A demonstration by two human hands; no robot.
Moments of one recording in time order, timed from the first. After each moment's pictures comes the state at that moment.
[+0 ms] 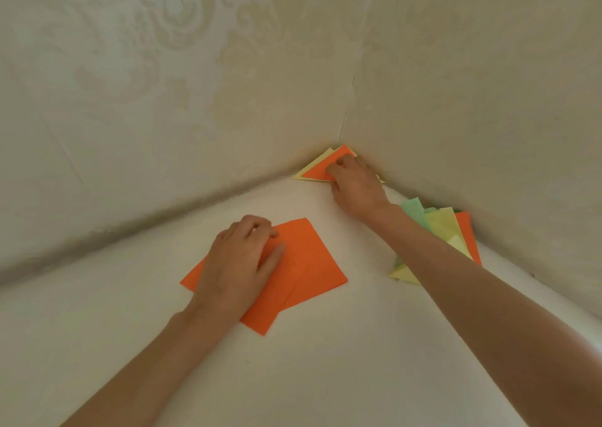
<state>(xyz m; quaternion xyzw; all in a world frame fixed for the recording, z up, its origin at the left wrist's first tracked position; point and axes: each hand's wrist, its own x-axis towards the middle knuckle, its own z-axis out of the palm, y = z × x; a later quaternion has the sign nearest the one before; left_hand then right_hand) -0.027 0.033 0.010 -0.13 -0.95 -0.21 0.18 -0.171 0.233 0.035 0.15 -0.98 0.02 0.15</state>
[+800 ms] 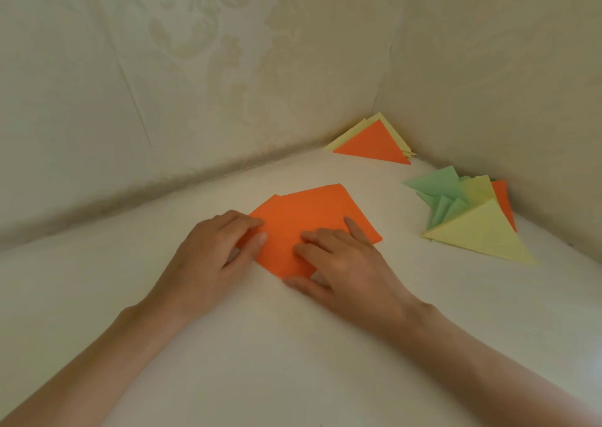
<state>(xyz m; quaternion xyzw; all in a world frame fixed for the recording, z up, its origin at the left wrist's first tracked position) 0.040 -0.038 0.004 -0.16 -0.94 -0.27 0.16 0.025 0.175 0.002 0.36 -0.91 0.08 0.19</state>
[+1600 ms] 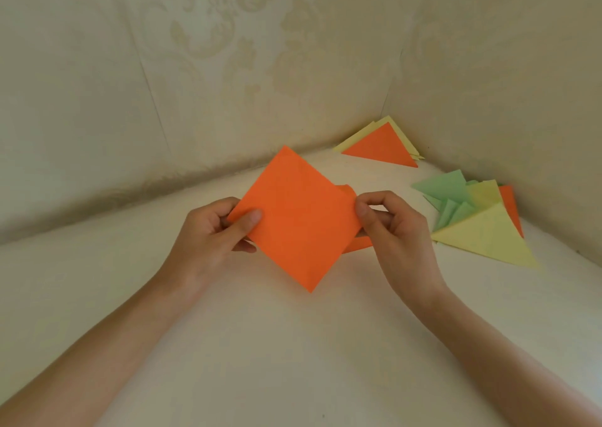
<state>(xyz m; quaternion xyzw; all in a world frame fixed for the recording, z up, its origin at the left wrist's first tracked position) 0.045 -0.030 0.020 -0.02 -0.72 -0.69 0.09 0.030 0.192 0.041 0.13 -0.76 0.64 0.07</state>
